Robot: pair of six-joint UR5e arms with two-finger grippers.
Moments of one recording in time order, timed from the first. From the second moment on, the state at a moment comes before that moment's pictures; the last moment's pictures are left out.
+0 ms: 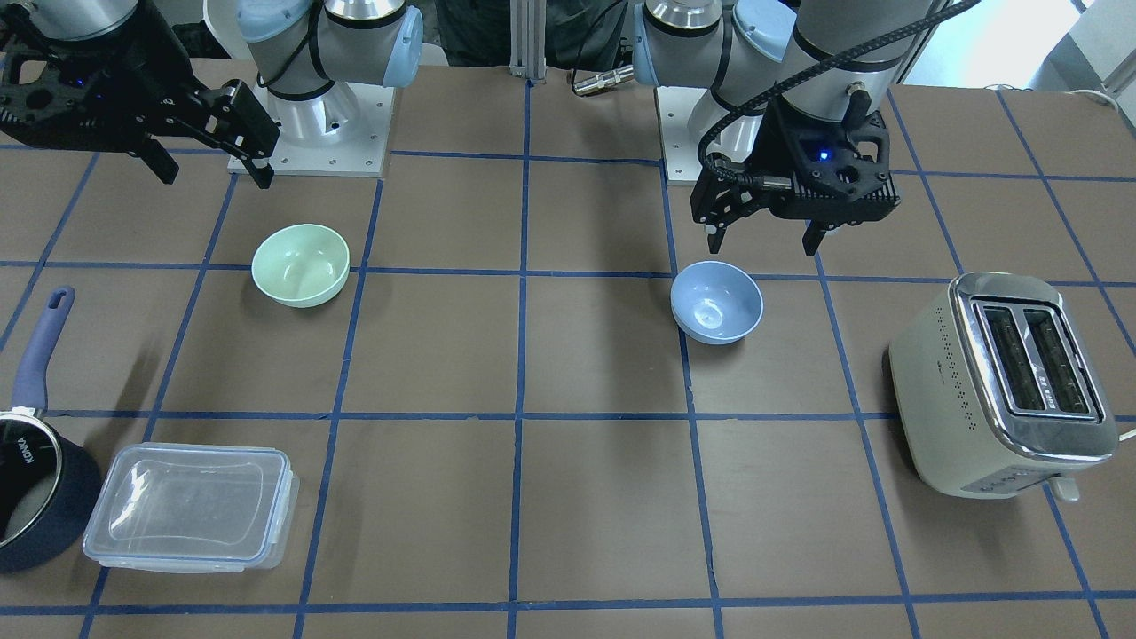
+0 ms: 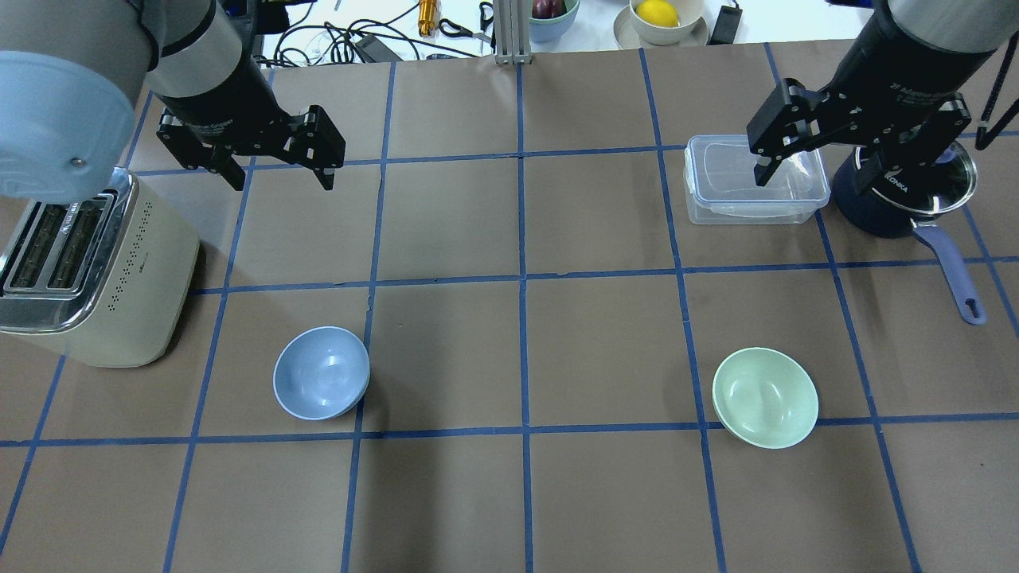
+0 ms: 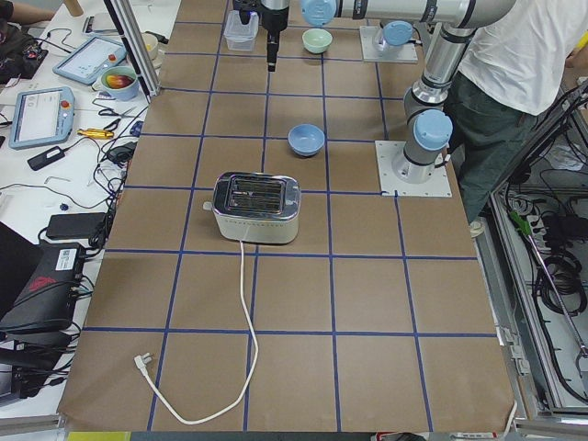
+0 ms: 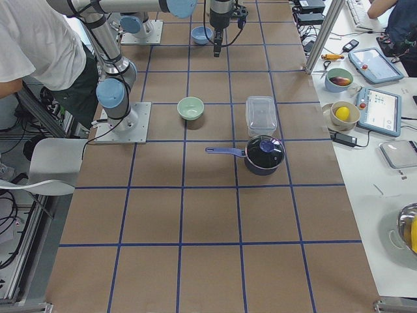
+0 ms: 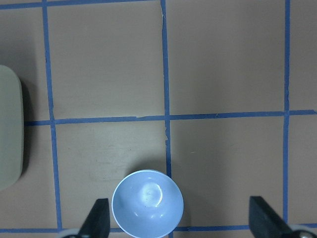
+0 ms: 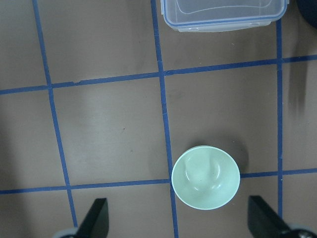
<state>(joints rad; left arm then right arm) -1.61 -1.57 -1.58 -1.48 1.61 -0.01 1.46 -1.65 1.55 -1.44 -1.49 0.00</state>
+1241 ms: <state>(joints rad) -1.63 -1.60 -2.24 -0.80 1.60 -0.04 1.59 -1.52 1.45 -1.50 -1.58 -0.01</state>
